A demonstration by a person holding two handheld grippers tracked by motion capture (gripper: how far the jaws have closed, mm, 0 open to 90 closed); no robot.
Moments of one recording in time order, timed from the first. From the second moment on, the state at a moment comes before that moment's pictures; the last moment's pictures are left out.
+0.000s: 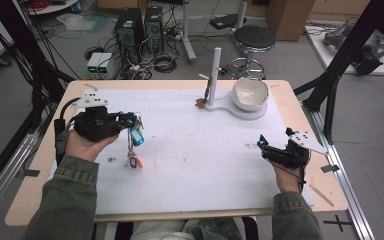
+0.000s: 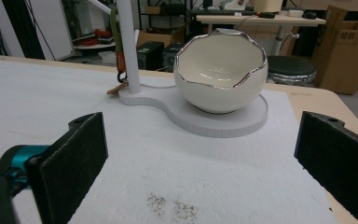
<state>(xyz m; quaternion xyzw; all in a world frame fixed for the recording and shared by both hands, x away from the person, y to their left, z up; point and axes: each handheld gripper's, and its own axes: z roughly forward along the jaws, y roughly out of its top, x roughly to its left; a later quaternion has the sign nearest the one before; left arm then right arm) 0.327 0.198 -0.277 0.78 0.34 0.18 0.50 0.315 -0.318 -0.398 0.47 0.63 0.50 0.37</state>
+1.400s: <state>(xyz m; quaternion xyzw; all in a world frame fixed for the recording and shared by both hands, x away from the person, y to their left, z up) 0.381 0.115 -0.237 0.76 0.35 0.17 0.52 0.314 -0.321 -0.398 0.47 0.63 0.50 0.36</state>
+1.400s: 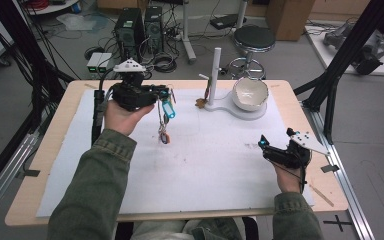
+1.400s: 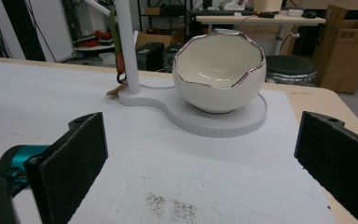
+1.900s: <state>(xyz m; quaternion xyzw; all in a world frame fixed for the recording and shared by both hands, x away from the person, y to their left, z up) 0.406 0.066 -0.228 0.76 0.35 0.17 0.52 0.315 -0.324 -0.399 0.48 0.62 0.51 0.35</state>
